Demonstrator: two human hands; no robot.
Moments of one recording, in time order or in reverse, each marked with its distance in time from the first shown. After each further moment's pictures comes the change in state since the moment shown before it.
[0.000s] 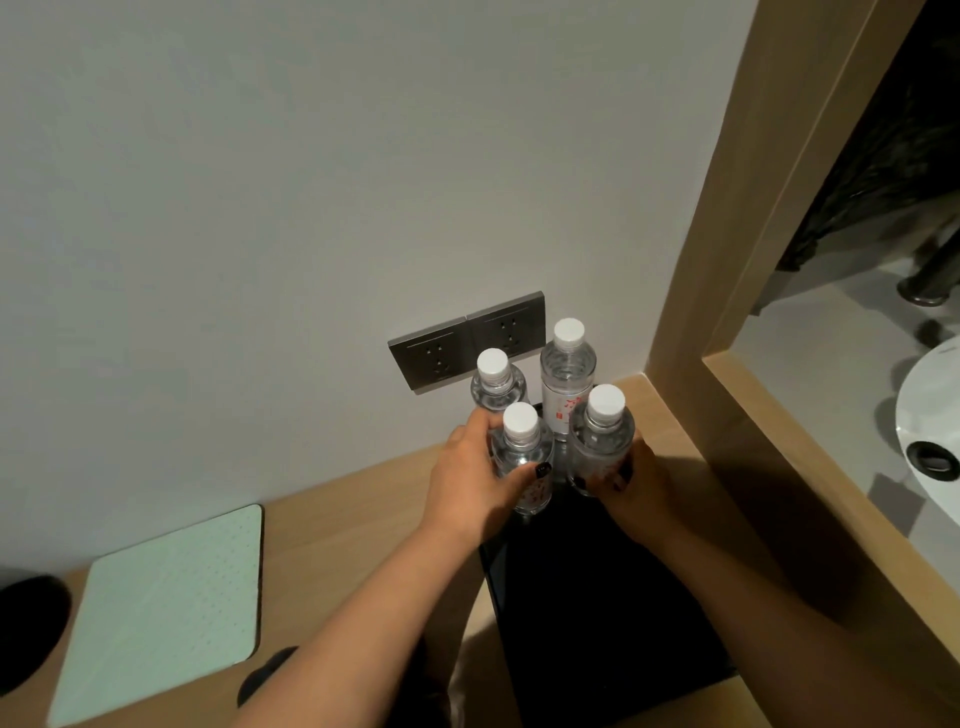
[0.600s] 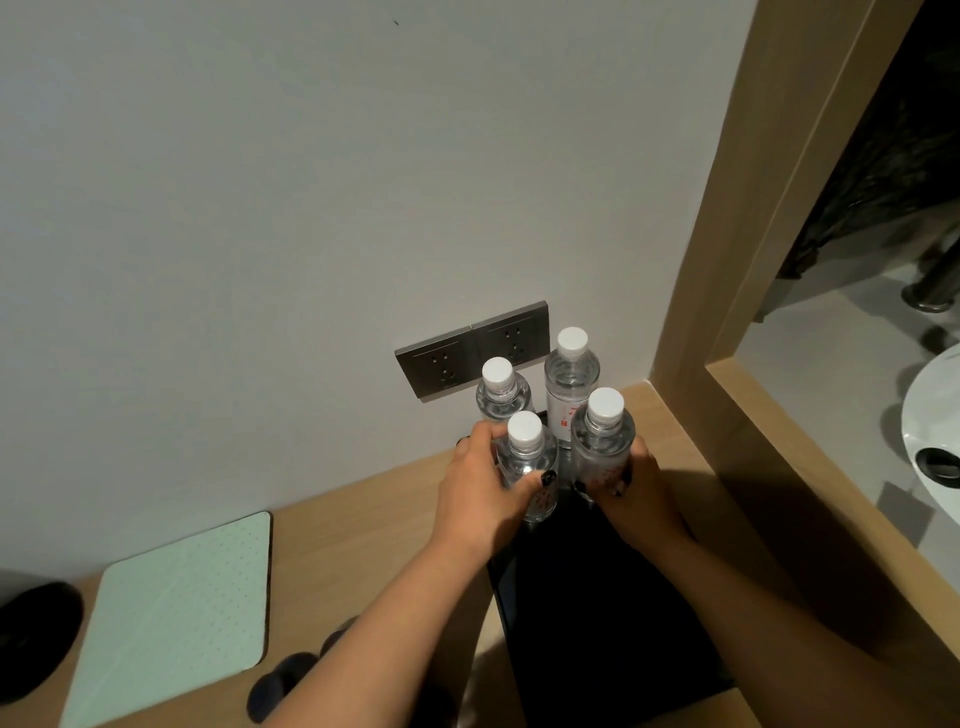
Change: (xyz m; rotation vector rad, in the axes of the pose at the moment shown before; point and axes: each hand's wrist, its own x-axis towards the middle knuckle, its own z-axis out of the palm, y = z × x) left_hand -0.004 -0.004 0.008 -0.048 0.039 -0.020; right_hand 0.001 -0.006 0.005 -0.063 0.058 -0.098
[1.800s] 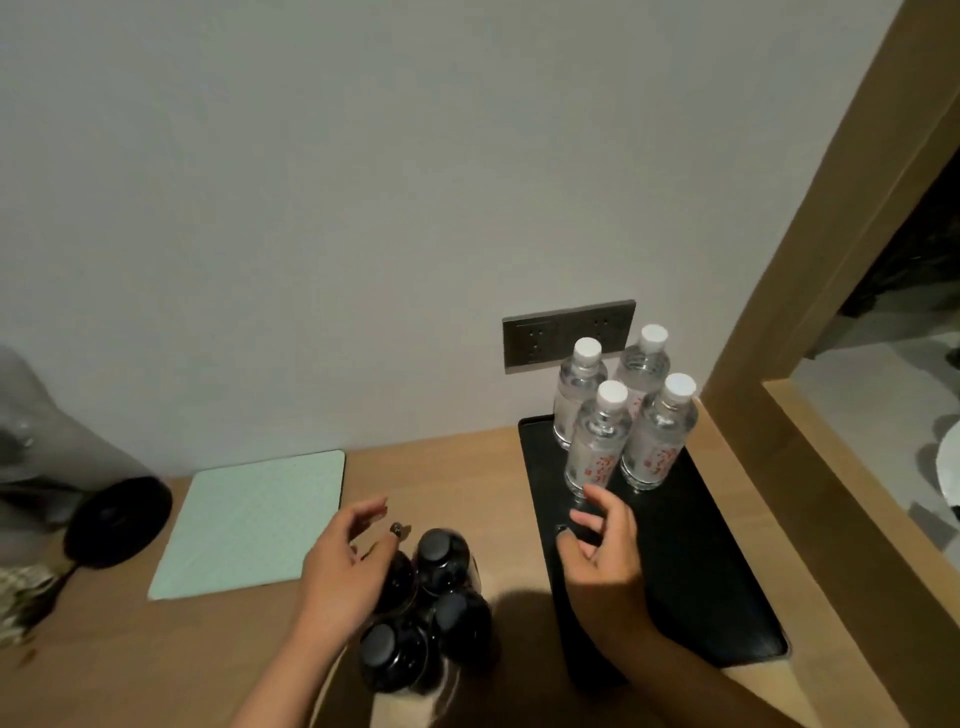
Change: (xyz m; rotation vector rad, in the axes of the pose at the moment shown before) left_hand -0.161 -0.108 -0.122 -0.177 0.325 -0.251; right_hand -0.150 -0.100 0.078 0.194 0.018 0.069
